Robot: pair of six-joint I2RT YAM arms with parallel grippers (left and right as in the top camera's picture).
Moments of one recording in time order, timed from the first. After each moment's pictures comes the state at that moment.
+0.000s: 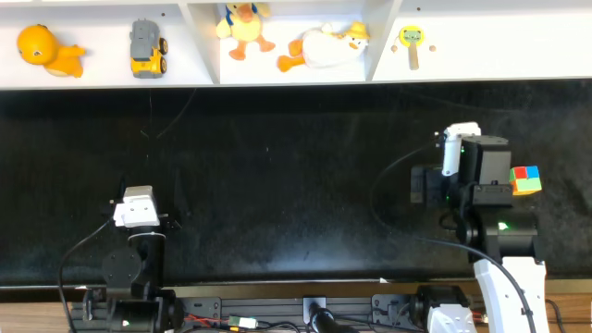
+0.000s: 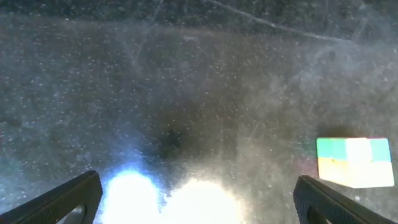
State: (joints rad) left arm -0.02 0.01 0.01 -0.08 -0.09 0.04; right arm -0.01 0.94 0.87 -0.91 0.08 -0.09
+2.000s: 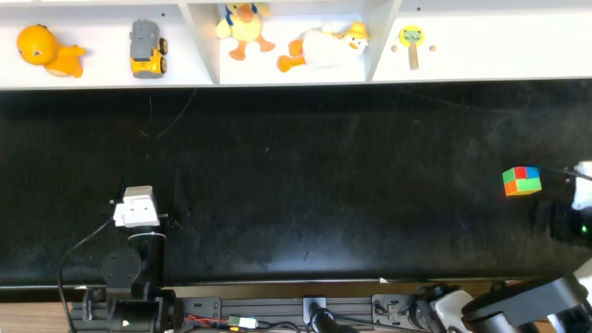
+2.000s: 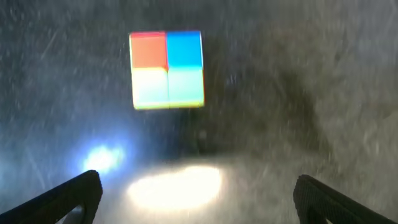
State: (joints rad) left arm -0.02 0.01 0.01 -0.08 -0.09 0.04; right arm -1.10 1.44 1.05 -0.91 -0.37 -1.07
